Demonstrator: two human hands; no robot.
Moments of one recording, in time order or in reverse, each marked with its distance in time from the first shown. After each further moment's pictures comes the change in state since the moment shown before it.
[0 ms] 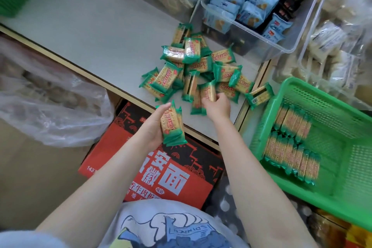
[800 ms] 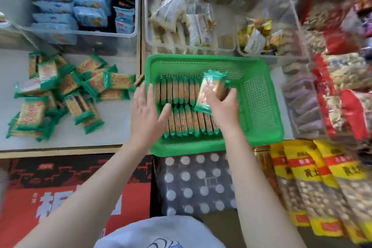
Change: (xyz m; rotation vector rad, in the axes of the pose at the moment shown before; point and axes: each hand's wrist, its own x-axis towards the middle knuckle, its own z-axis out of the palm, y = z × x) left_hand 0.011 -0.117 0.237 1.565 -0.045 0.943; right_hand -0.070 0.168 -0.274 0.408 0.431 -0.006
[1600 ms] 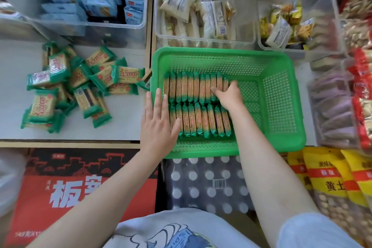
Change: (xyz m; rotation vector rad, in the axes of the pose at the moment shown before) left_hand -0.018 -0.008 0.038 0.334 -0.014 0.010; right_hand 0.121 0.052 0.036 -0.450 -0.174 0.186
